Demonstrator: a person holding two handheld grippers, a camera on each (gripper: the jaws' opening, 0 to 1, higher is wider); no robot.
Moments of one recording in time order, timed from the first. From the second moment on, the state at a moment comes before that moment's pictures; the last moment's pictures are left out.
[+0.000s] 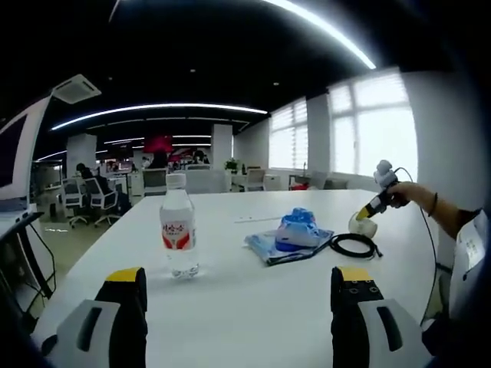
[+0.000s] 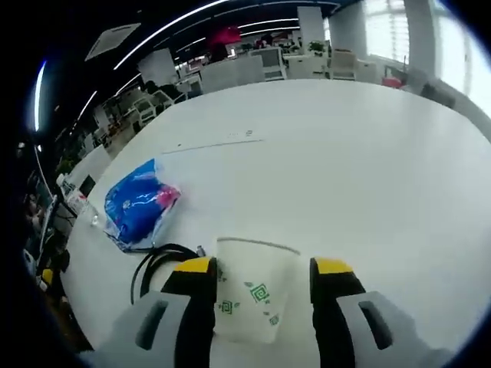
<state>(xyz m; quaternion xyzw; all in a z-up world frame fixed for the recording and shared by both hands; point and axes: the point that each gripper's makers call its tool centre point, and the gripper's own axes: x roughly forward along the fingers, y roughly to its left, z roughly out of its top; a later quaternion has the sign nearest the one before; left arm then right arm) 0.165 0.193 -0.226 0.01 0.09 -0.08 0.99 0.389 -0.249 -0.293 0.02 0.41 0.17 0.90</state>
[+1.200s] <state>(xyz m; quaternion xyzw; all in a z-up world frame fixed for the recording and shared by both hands) 0.161 0.198 -0.232 0.00 0.10 -0.08 0.99 0.357 -0.185 -0.243 0.02 0.32 0.28 0.90</state>
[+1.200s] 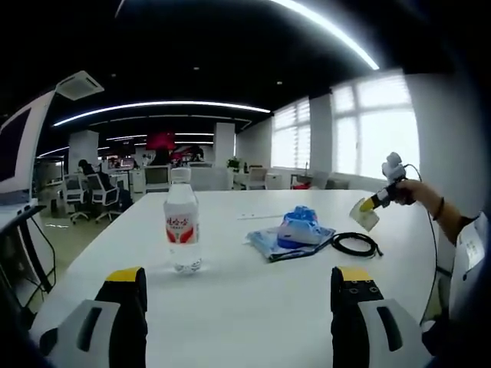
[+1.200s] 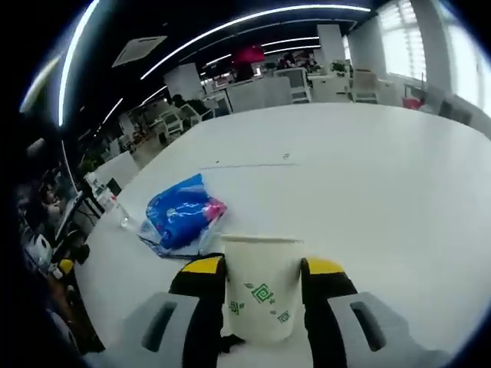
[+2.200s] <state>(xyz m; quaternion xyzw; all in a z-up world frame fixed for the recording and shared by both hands) 0.150 0.203 -0.233 0.00 0.09 -0.09 0.99 0.286 0.083 -0.187 0.05 0.17 0.56 0.81</state>
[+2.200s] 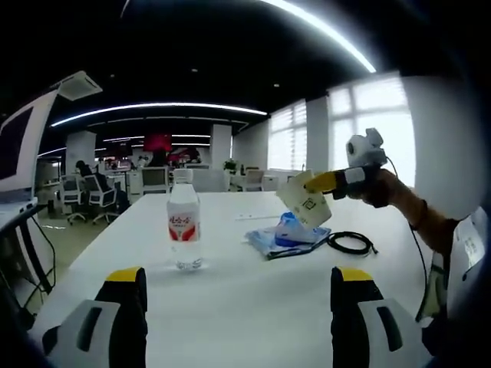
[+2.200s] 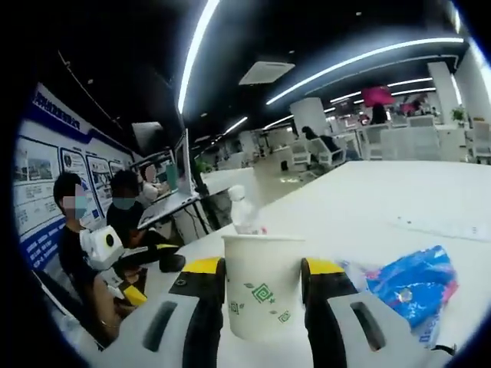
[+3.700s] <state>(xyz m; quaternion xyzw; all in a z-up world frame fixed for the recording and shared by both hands) 0.134 0.222 -0.234 0.01 0.09 -0.07 0.99 0.348 0.193 -0.255 0.10 0.09 0.47 0.87</state>
